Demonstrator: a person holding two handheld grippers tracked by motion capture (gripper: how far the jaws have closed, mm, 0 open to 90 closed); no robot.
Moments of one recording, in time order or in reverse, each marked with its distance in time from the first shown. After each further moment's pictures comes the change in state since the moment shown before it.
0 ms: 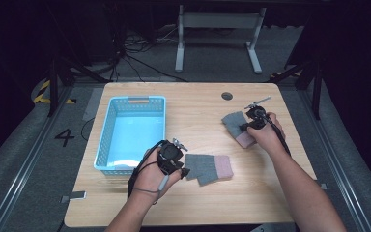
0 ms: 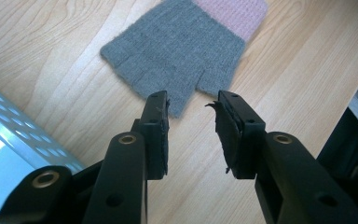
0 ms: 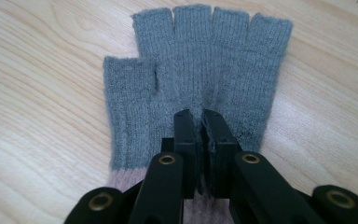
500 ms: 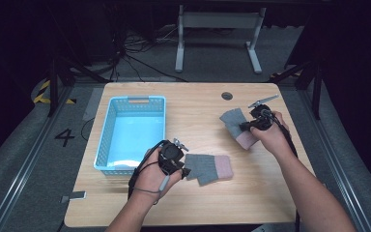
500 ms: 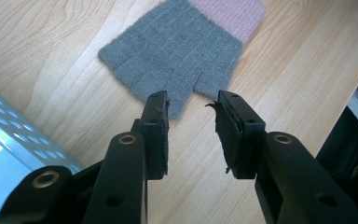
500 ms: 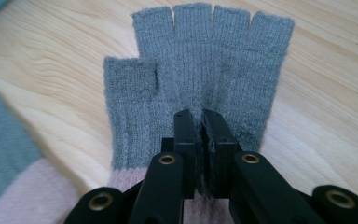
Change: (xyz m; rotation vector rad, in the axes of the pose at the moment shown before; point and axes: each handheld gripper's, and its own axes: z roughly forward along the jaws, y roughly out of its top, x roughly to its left) left arm -0.002 0.001 -0.001 -0.001 0.001 0.003; right arm 0.025 0.000 -0.047 -0.078 0.075 -0.056
